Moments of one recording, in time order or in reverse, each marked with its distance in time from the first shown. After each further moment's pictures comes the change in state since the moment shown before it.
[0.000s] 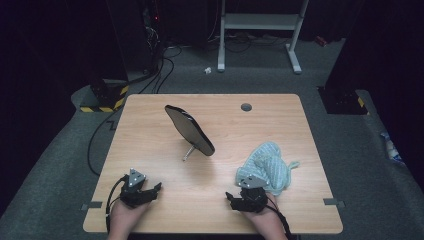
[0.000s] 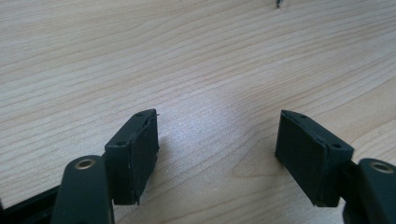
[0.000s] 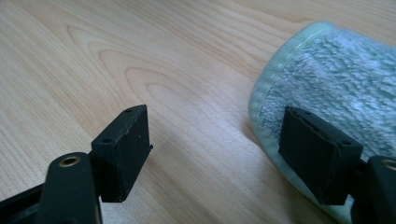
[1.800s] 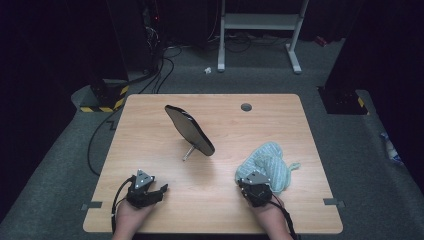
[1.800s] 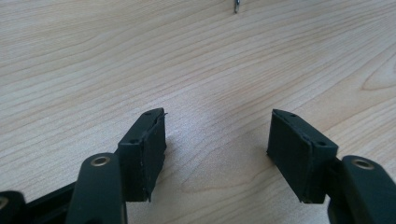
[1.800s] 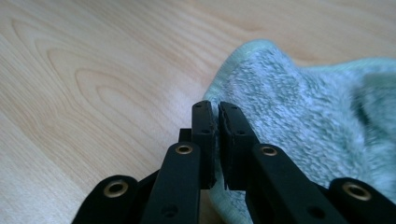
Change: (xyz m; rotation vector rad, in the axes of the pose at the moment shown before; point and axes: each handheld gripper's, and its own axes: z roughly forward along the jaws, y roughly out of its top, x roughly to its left) left arm -0.017 0.004 0.004 -0.010 -0.066 0.043; right arm -0.015 0.007 -0.007 -0.004 -0.112 -0.038
